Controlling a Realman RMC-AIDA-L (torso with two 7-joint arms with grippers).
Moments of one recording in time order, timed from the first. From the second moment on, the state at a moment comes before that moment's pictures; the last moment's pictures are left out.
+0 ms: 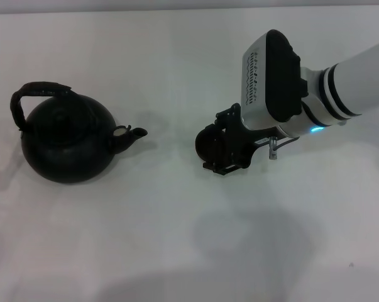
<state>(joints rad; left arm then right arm) -0.05 -2.09 0.49 0.28 1.30 1.58 -0.68 0.64 2.02 1.34 0.91 -2.05 0.99 -1.35</state>
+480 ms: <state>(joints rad) -0.05 -2.09 0.49 0.28 1.30 1.58 -0.68 0.69 2.02 1.30 0.85 -2.05 0.98 -1.32</state>
